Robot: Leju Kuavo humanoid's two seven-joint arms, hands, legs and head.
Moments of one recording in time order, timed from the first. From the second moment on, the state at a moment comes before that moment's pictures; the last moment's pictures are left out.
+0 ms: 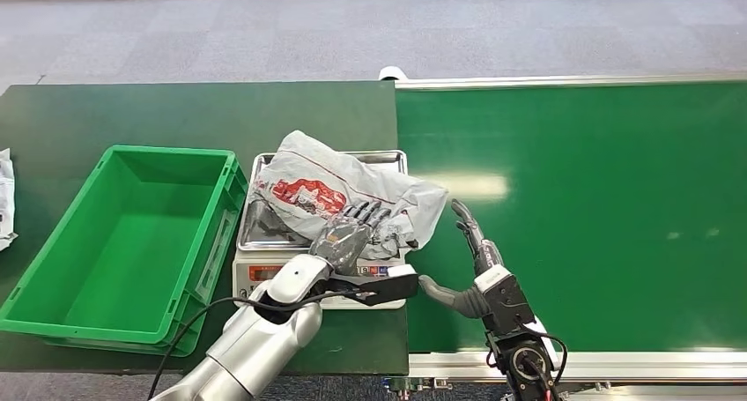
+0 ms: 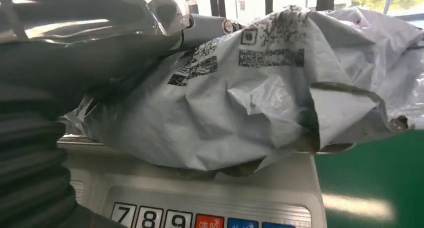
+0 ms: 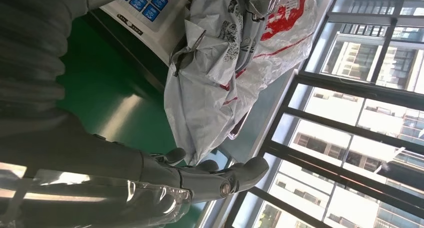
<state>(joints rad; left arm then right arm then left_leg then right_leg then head) -0.52 -0.20 -0.51 -0.87 -1.18 0.00 0.02 -0.11 0.12 0.14 -1.33 0.40 0.02 -0.44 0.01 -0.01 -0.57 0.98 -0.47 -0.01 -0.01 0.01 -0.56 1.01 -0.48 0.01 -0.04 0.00</state>
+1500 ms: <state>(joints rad) -0.39 -0.16 -0.41 -1.23 -1.08 0.67 -0.36 -0.12 0.11 0.15 -1.35 0.36 0.02 -0.43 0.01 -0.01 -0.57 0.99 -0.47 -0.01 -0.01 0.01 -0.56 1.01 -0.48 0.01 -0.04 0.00</state>
